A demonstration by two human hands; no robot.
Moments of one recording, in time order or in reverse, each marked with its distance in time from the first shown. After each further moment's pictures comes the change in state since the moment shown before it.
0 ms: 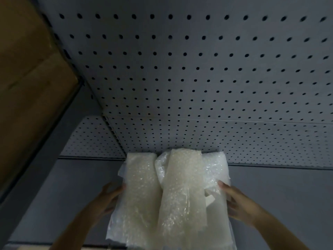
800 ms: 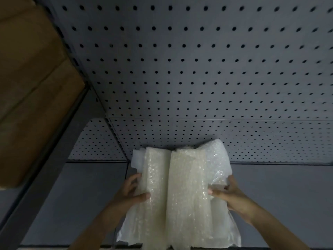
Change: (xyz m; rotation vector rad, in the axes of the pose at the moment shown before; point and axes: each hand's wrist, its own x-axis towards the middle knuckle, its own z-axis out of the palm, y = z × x) left_hand -0.054 0.041 0.055 -0.182 -0.250 0.214; right_hand -0.018 -0.003 0.023 -0.236 0.021 -0.218
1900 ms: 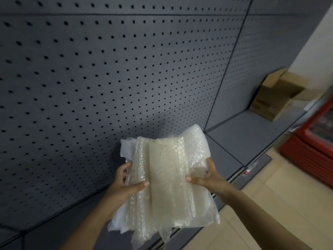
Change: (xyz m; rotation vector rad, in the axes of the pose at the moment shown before) left_hand 0.035 0.058 0.240 0.406 -0.394 0.220; right_hand -0.157 0.043 -0.147 0.202 0.483 -0.131
